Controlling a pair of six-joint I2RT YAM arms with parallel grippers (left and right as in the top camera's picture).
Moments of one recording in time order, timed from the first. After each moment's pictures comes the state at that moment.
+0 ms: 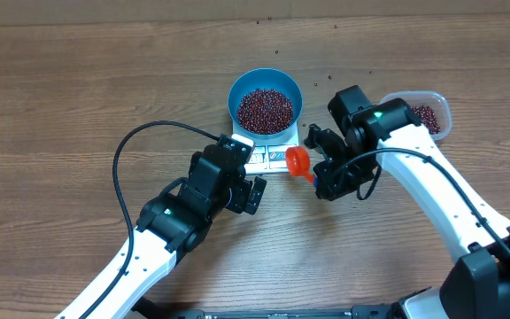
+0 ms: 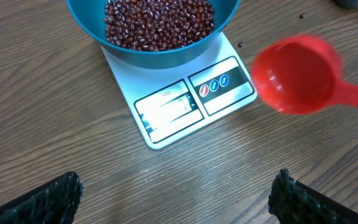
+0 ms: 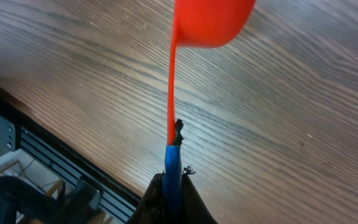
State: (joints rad) left arm -0.60 1.18 0.81 -0.45 -0.10 -0.15; right arm 0.37 1.63 1.35 -1.32 -0.35 -0.13
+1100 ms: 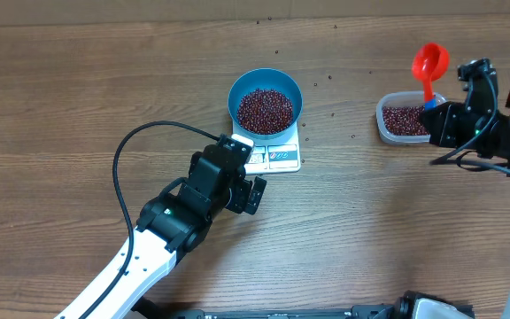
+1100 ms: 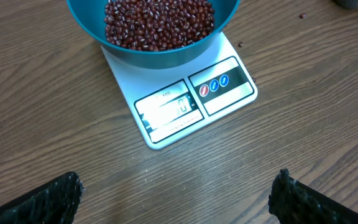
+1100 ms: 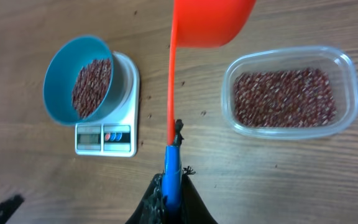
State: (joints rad) left arm -0.60 1.18 0.81 -0.45 -0.10 -0.15; right arm -0.26 1.35 1.44 -1.09 -0.48 -0.08
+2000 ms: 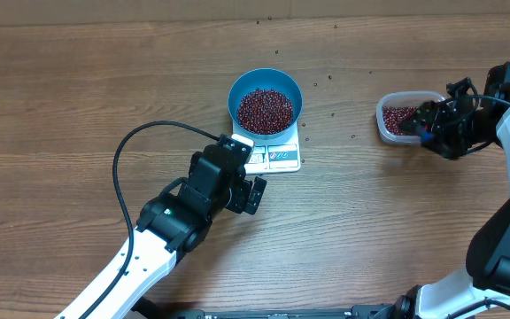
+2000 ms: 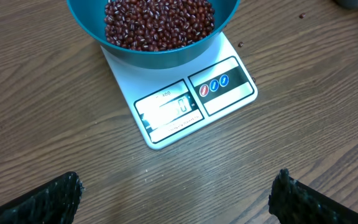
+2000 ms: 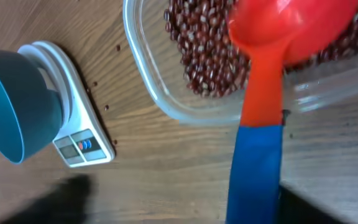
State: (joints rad) left arm -0.60 1.18 0.81 -0.45 -0.10 -0.15; right arm -0.35 1.79 1.42 -1.08 -0.55 0.08
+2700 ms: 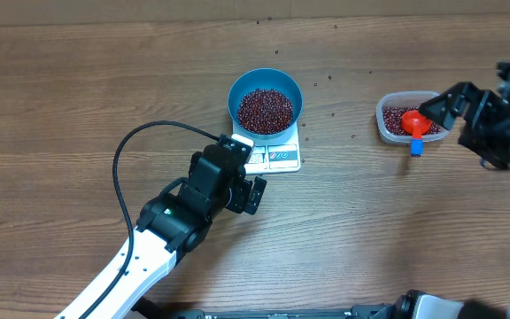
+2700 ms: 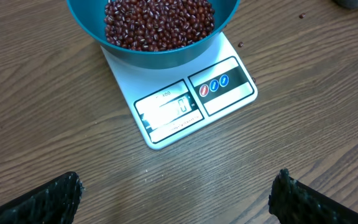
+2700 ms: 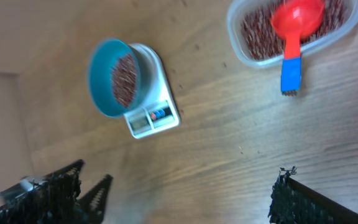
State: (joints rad) left arm -0.60 1.18 0.81 -0.45 -0.10 -0.15; right arm -0.35 1.44 1.81 -1.56 -0.56 0.15
